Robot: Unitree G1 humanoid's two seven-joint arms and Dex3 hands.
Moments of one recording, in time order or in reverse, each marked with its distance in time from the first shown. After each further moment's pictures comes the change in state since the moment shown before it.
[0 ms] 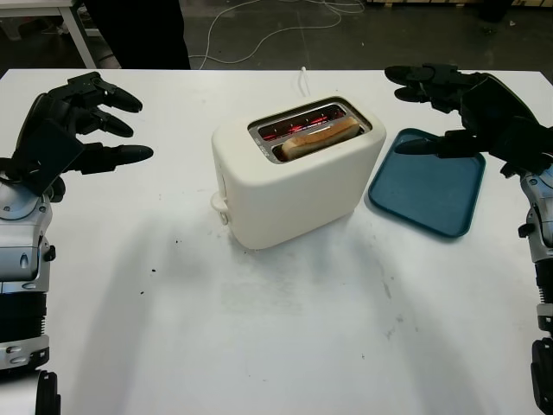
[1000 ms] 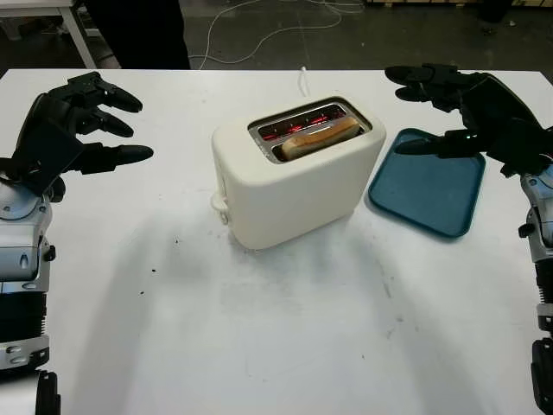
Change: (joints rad) left arm 0.000 0.000 0.000 0.000 0.000 0.000 0.000; right arm 0.000 0.000 0.000 0.000 -0.020 -0.010 -0.008
